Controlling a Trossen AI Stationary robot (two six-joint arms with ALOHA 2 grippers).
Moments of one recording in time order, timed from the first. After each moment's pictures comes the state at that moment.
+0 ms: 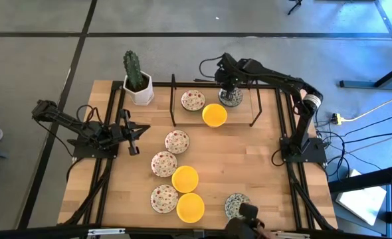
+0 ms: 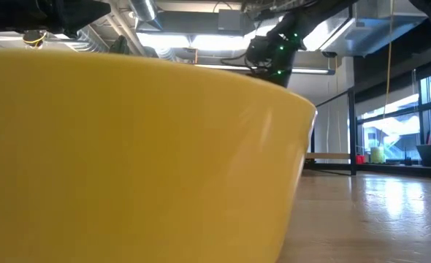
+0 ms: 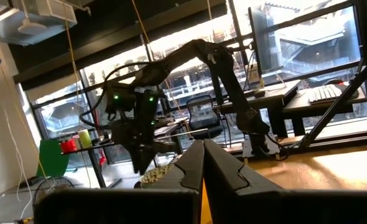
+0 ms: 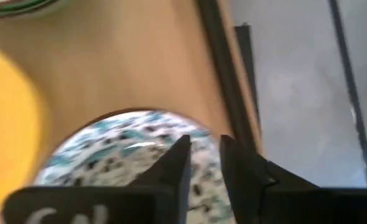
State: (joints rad) left arm -0.38 0.40 0.11 0.60 -0.64 0.43; right arm -0.67 1.79 1.57 -0.87 0.12 -0.44
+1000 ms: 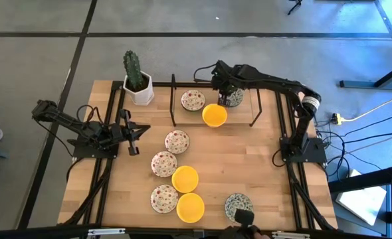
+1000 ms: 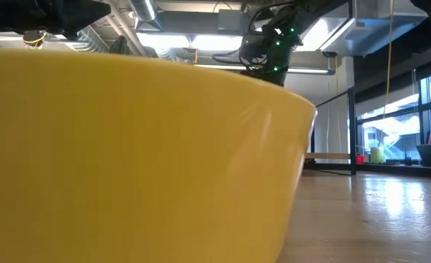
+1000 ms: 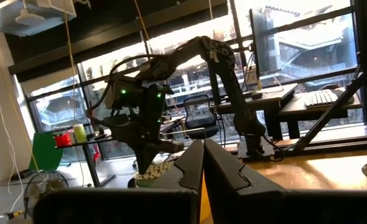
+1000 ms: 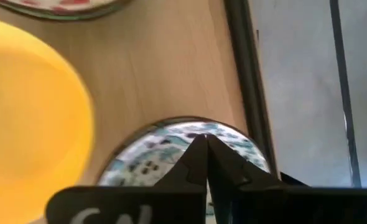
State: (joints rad) left arm -0.38 0.40 0.11 0.59 -0.63 0.38; right arm -0.58 1.79 1.56 -0.89 0.17 -0.42
